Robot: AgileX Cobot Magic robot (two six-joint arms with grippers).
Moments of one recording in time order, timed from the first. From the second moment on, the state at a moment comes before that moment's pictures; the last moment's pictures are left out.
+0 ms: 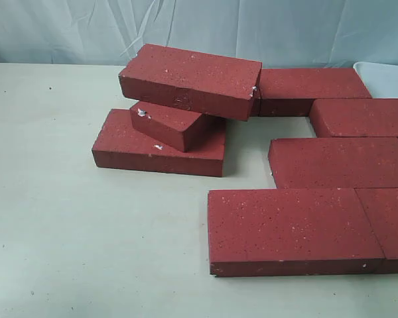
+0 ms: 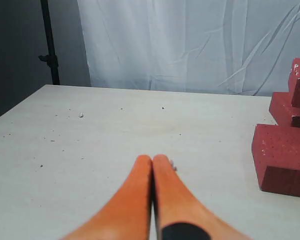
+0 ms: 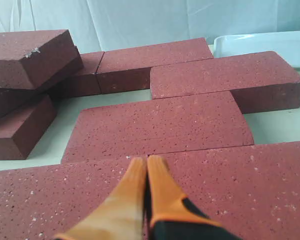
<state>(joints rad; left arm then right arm) 0.10 0.00 0.00 0.00 0.21 -0.04 0.03 0.01 0.00 0.17 0.38 0.00</state>
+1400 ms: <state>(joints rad) 0.10 0.00 0.00 0.00 0.21 -0.04 0.03 0.01 0.00 0.17 -0.07 0.00</state>
